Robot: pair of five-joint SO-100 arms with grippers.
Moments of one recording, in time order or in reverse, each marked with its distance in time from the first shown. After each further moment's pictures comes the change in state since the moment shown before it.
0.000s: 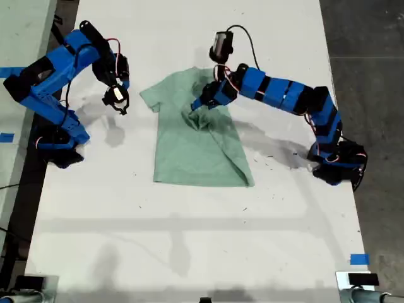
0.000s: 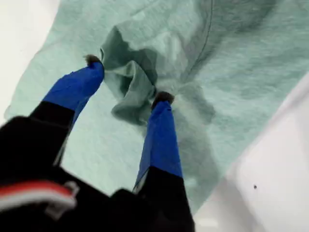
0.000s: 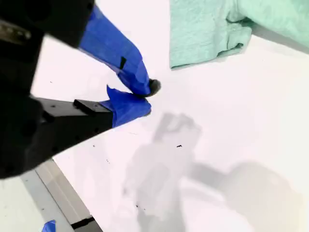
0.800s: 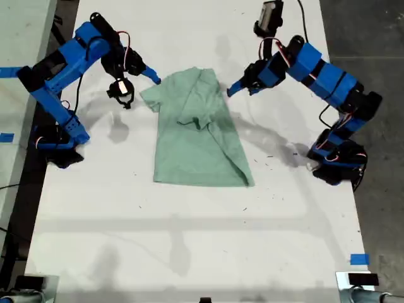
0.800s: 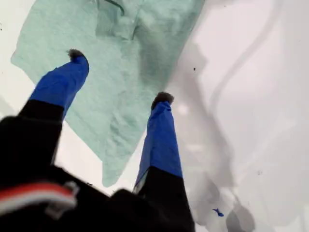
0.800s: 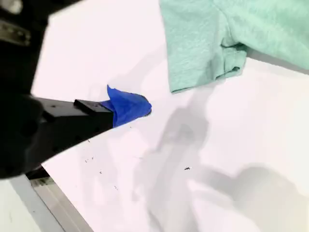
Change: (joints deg) arm 0 0.6 -12.8 -17.1 4.4 5.2; arm 1 7.3 38.4 24.4 19.4 -5.6
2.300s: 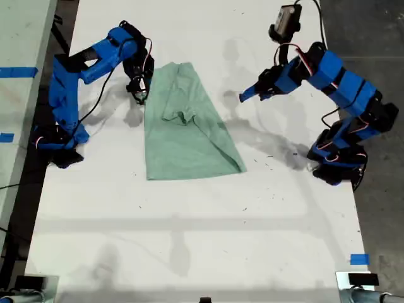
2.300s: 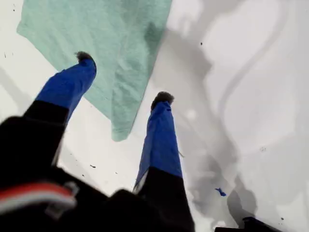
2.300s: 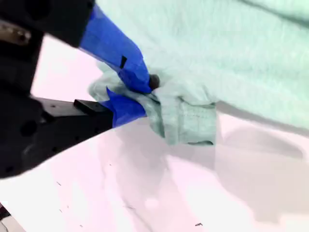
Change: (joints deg) arm 0 -4.8 -32.0 -20.5 -4.4 9.8; arm 1 -1.9 16.5 12.9 1.1 1.7
